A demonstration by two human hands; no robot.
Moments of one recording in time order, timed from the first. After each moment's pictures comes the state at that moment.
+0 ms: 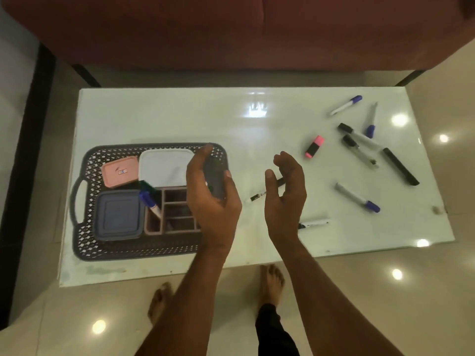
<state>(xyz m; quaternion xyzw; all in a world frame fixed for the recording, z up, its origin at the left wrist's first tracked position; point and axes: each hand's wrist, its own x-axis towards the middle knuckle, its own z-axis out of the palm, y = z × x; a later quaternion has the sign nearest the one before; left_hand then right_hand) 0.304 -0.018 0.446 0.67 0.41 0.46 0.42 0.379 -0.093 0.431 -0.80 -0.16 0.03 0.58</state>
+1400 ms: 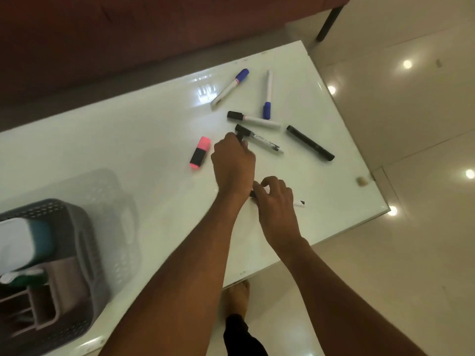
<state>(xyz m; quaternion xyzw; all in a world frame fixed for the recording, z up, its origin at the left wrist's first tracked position) 0.622 -0.162 0.372 0.84 0.41 0.05 0.35 0.574 -0.297 0.330 -0.95 -0.27 0.08 0.14</state>
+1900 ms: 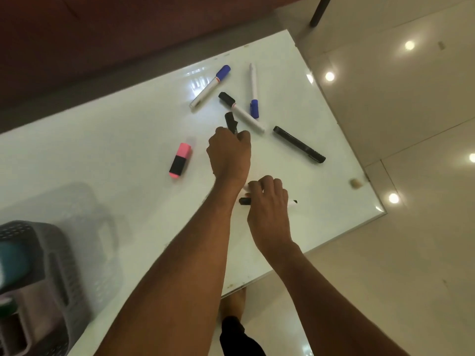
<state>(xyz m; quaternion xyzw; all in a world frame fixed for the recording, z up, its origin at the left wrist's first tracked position) 0.679 -0.175 0.352 0.80 0.45 0.01 0.39 0.595 -0.296 0.327 -0.96 -0.21 0.05 0.18</state>
